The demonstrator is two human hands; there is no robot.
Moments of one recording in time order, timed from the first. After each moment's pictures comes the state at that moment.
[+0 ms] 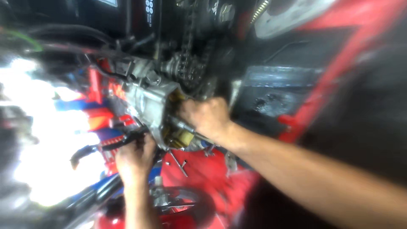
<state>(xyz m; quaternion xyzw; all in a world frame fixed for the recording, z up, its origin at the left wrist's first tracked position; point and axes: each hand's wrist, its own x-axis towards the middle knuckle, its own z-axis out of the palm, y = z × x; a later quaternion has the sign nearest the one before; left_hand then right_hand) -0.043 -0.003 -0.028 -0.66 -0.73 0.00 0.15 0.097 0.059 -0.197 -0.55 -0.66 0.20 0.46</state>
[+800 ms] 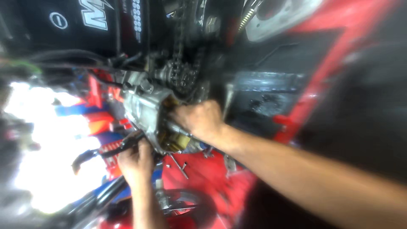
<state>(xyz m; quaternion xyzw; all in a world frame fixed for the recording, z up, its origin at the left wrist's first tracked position) -0.038 -0.003 -0.043 -0.64 -0.75 -0.16 0.03 0.100 0.062 -0.196 -0.54 -0.66 0.22 0.48</state>
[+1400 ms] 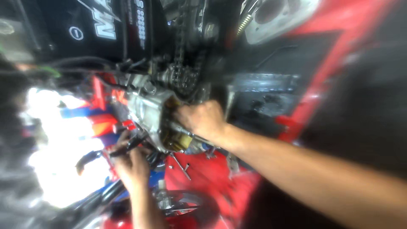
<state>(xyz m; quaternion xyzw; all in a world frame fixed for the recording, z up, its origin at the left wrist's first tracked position) -0.049 -0.013 -0.031 -0.62 -0.73 -0.29 -0.06 0.103 0.063 -0.201 -0.52 -0.66 0.24 0.49</state>
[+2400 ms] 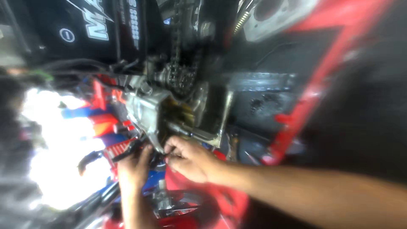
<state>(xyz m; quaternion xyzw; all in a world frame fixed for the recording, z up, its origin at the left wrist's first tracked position) -0.059 -0.013 -0.015 -0.62 -0.77 -0.08 -0.10 0.116 -0.007 -0.142 -0.25 -0.45 0.80 0.31</state>
